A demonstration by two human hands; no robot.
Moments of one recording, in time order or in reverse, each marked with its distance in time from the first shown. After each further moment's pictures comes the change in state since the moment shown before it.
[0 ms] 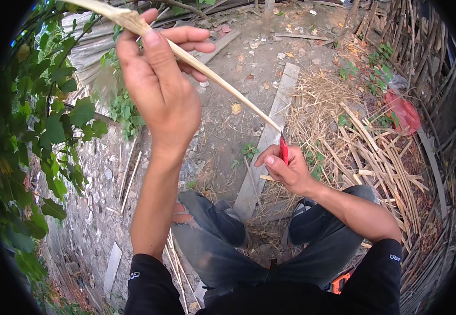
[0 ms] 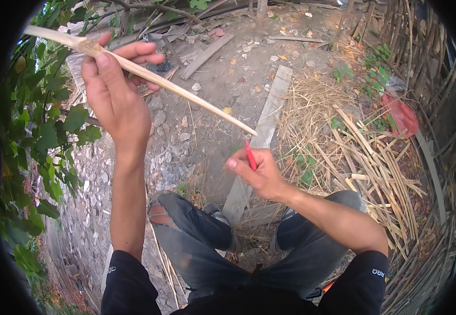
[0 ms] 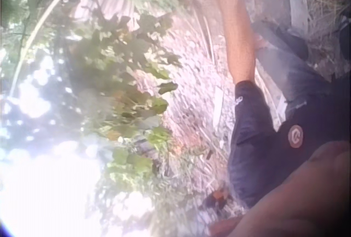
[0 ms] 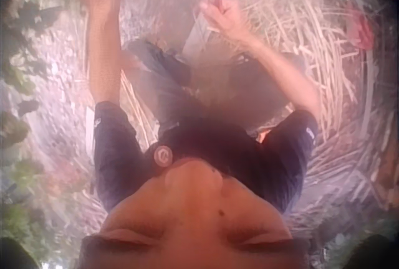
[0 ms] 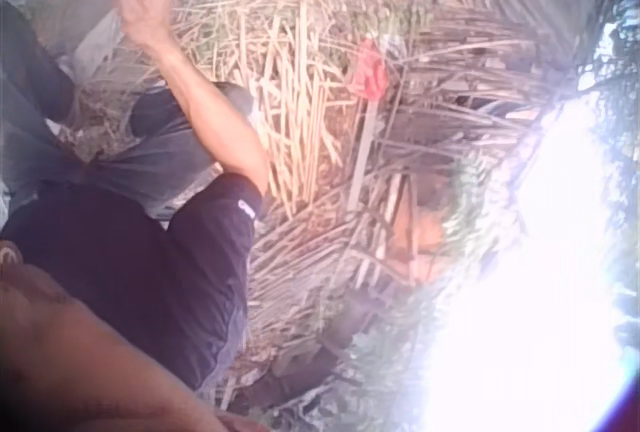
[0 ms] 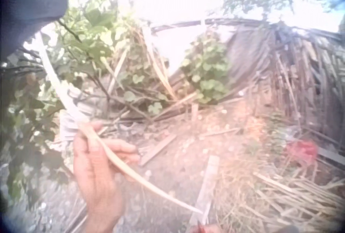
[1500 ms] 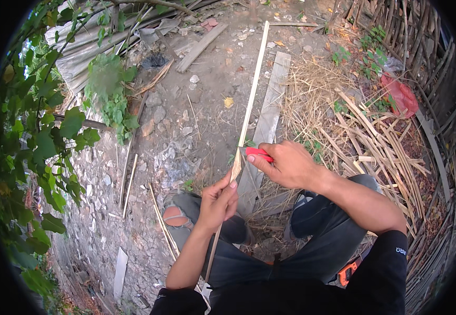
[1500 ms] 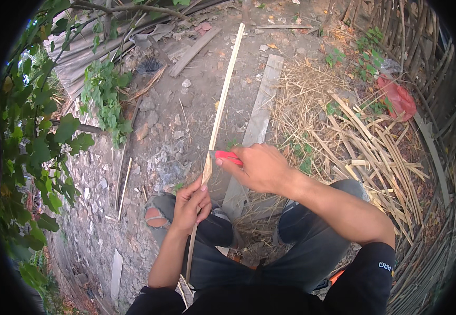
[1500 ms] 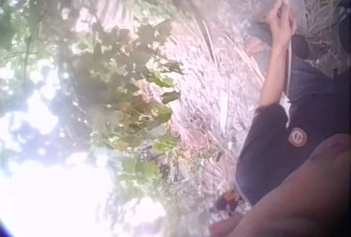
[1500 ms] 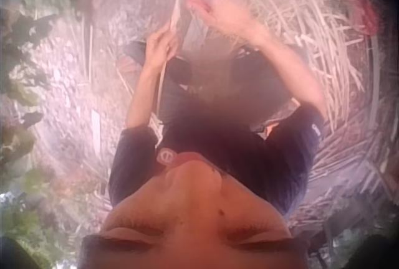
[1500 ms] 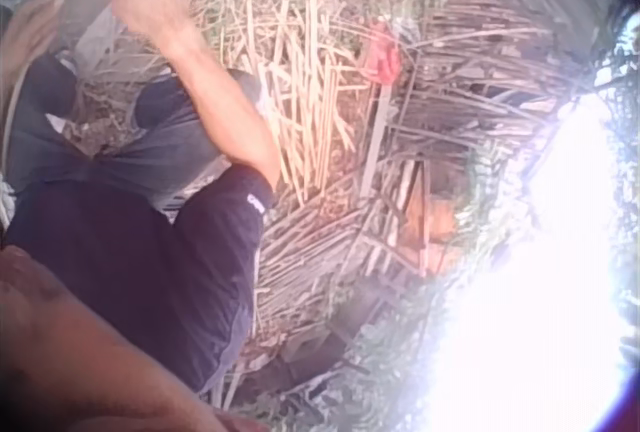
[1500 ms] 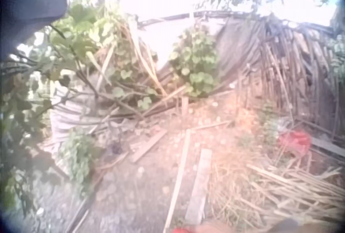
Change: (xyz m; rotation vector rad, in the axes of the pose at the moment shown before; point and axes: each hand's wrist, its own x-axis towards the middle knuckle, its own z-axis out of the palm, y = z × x) left_hand -0.239 -0.012 -0.069 -0.398 -0.322 -1.282; right_hand 0.008 -0.037 -0.004 -1.042 -0.150 0.257
